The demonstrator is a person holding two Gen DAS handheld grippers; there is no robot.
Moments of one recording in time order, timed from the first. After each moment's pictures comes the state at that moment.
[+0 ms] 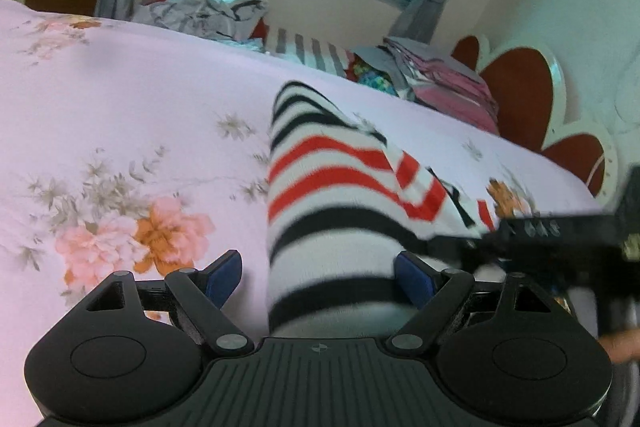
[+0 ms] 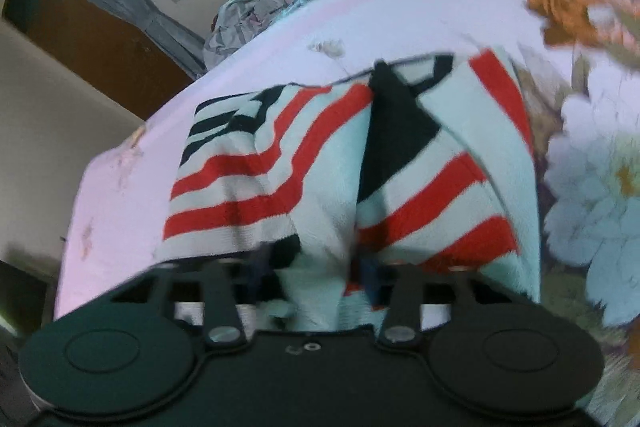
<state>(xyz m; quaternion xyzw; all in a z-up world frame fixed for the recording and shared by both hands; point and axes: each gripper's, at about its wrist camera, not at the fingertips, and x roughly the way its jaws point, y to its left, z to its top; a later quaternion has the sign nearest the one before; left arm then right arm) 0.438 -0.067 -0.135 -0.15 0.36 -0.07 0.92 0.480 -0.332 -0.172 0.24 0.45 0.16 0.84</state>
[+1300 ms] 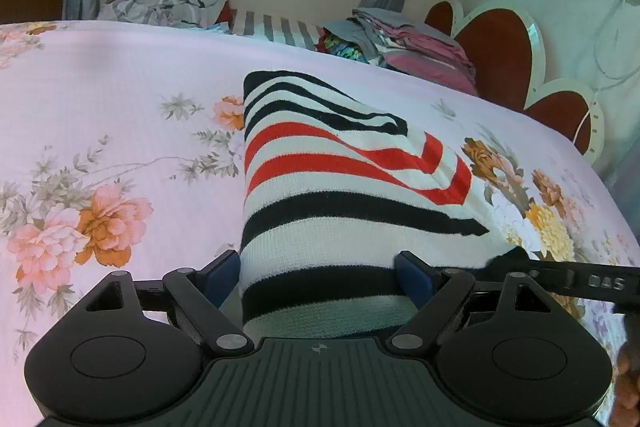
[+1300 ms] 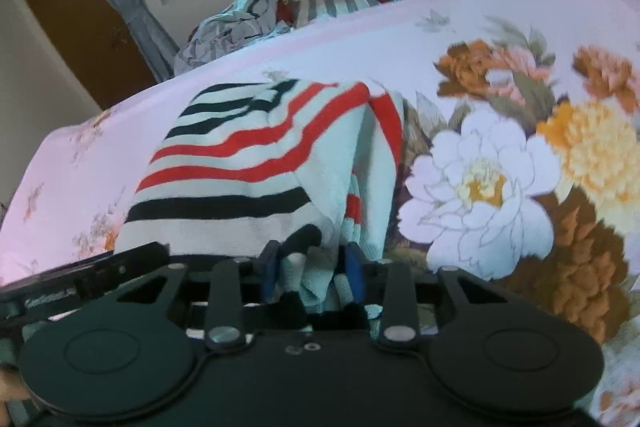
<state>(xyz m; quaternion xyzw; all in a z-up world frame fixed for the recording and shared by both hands) 0.441 -0.110 -0.144 -0.10 0.38 -0.11 0.91 0.406 -0.368 -0.150 0.12 0.42 0.10 0.89</state>
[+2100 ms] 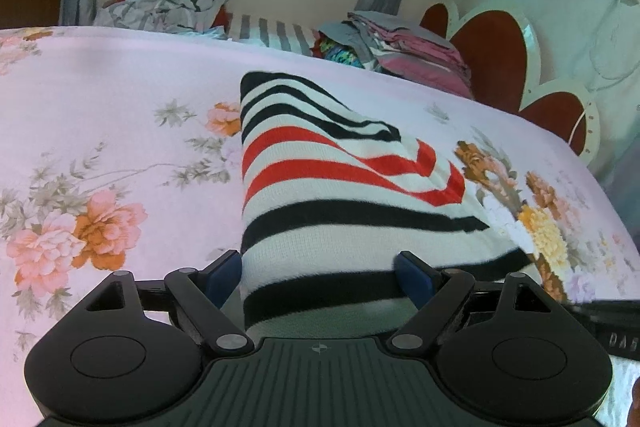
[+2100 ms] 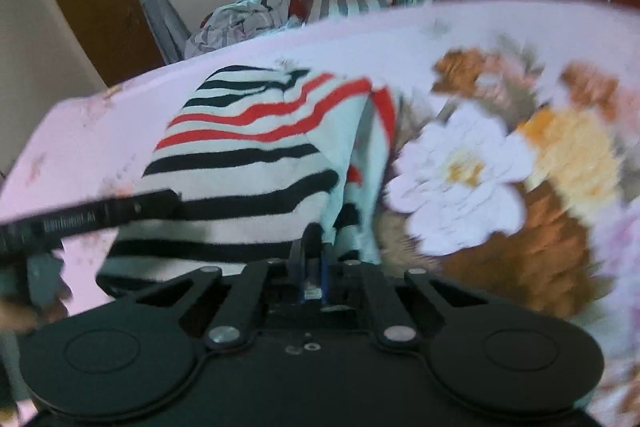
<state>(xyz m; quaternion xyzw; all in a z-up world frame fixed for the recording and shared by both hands) 0.437 -0.117 -0.137 -0.10 0.38 -0.12 0.91 0.366 -0.376 -0.145 0.08 0.42 0.10 0.90</state>
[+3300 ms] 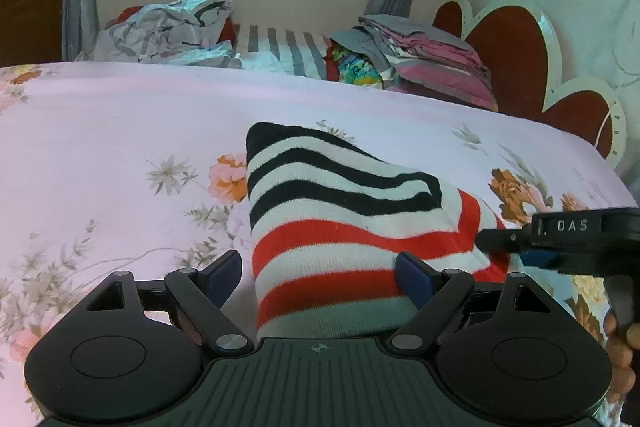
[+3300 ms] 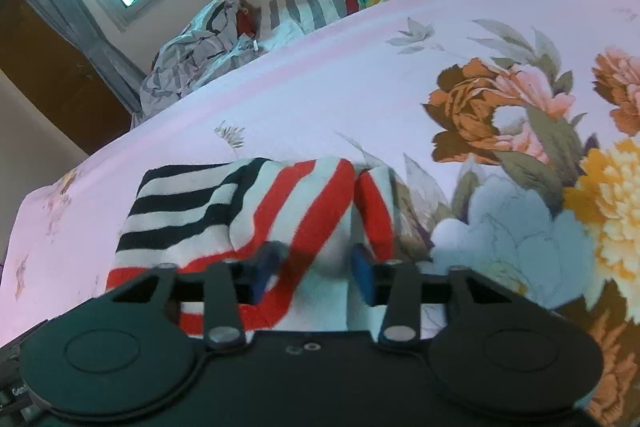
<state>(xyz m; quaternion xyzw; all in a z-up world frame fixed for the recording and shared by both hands) 0.513 -0.121 -0.125 -0.07 0.38 -0.09 0.92 0.513 -0.388 -0.162 0.20 0.44 0.06 0.87</state>
